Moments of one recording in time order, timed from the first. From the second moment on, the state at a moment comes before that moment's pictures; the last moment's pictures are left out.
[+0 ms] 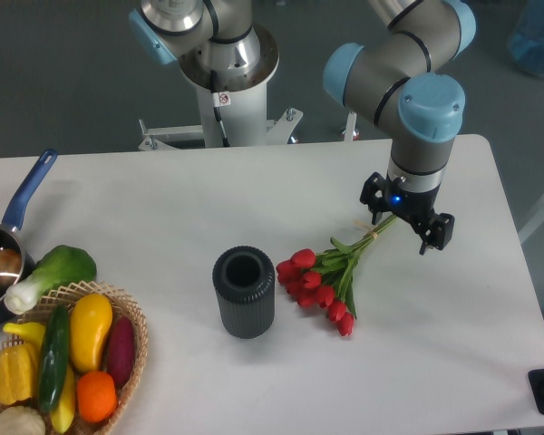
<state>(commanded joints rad) 2.72 -1.90 -1.66 -1.03 1.56 1.43</state>
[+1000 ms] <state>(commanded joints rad) 2.72 -1.90 -1.78 -1.02 1.55 1.43</state>
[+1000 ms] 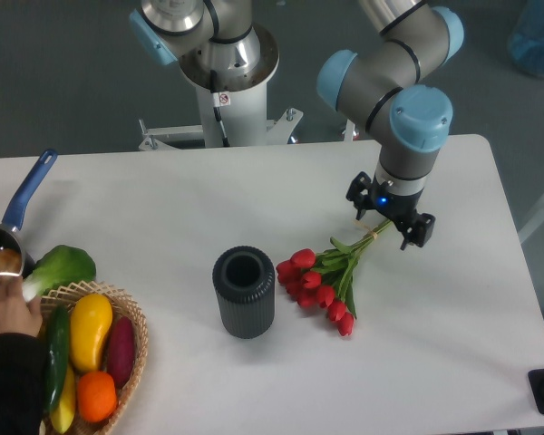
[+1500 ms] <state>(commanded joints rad) 2.71 -1.93 -1.83 -1.02 1.44 1.43</state>
